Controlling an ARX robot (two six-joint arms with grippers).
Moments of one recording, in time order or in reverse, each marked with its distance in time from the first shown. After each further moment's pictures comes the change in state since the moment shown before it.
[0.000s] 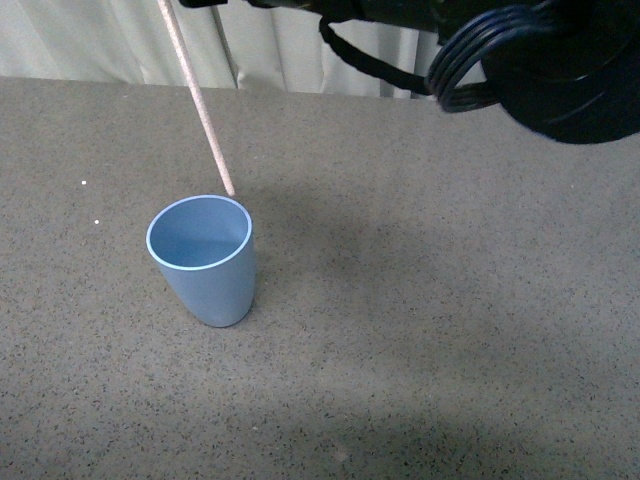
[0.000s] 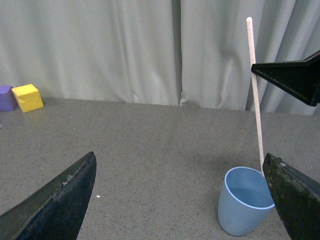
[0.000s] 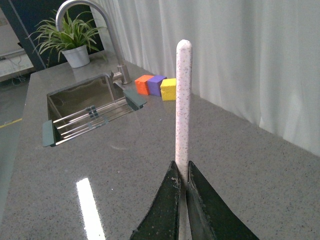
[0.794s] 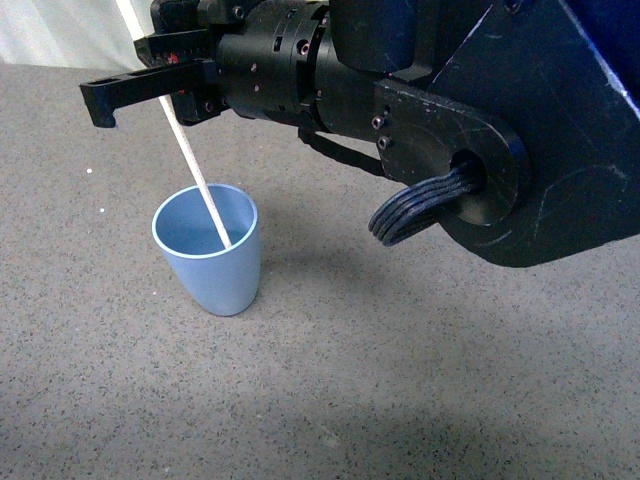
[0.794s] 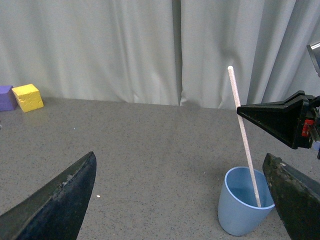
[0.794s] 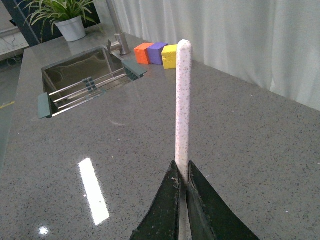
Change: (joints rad) left arm 0.000 0.000 0.000 0.000 0.000 0.000; right arm 0.042 0.077 -0.044 0.024 0.030 -0.032
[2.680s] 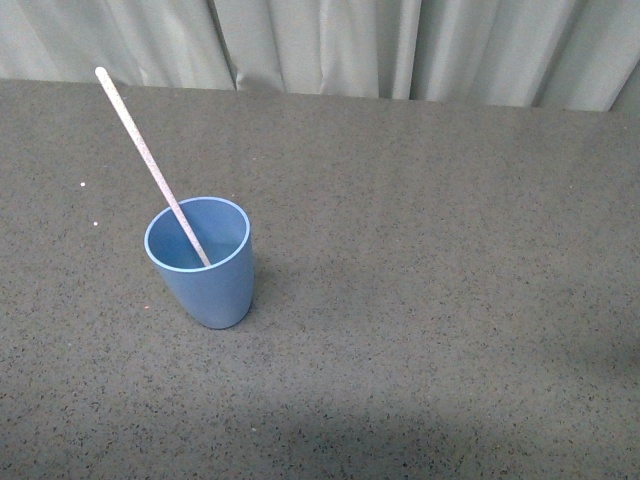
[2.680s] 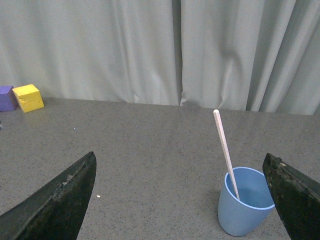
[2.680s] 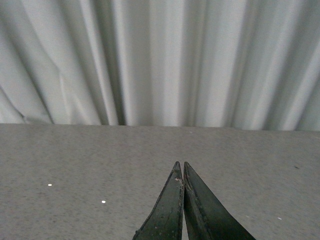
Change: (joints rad) left arm 0.000 0.000 0.000 0.000 0.000 0.000; right arm -0.625 -0.946 -0.958 0.111 0.444 -0.127
